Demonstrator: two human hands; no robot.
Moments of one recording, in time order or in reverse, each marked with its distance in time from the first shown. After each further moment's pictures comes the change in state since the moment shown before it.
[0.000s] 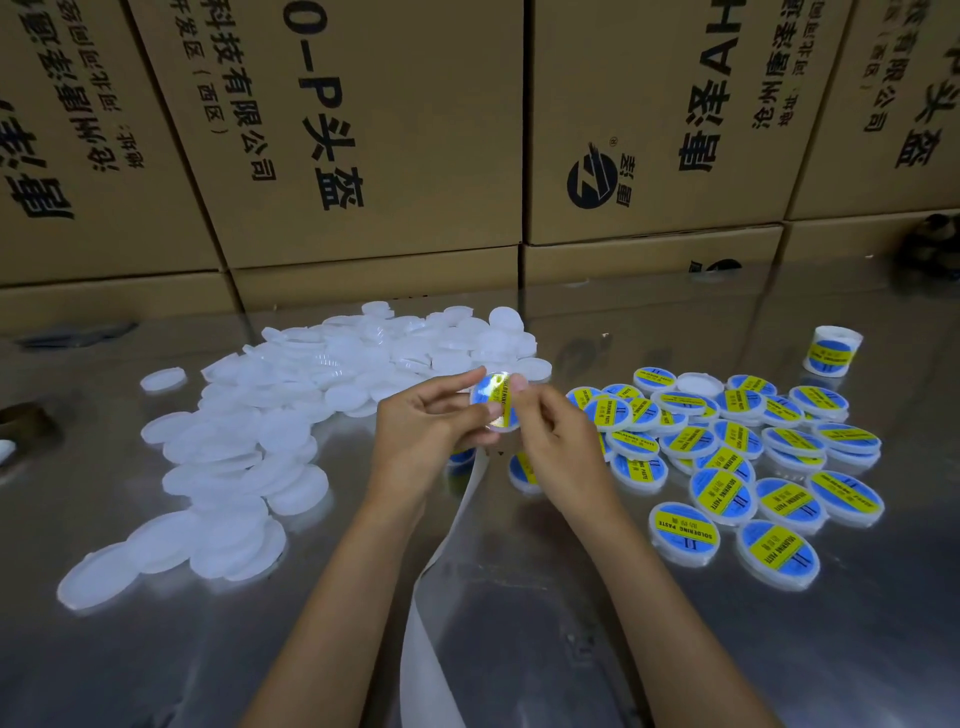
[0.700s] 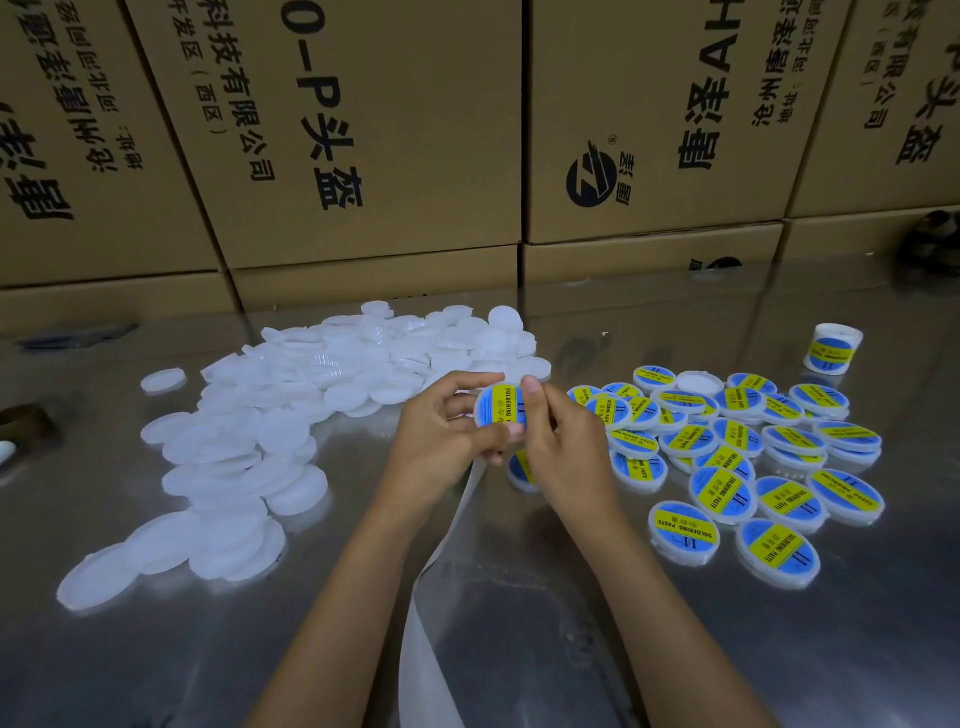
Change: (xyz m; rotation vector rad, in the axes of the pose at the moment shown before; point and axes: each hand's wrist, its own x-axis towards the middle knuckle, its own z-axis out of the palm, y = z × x) left_hand -0.004 -0.004 0.006 0.138 -0.109 0.078; right_hand -0.002 -0.006 -0.002 -0.155 0.115 -0.099
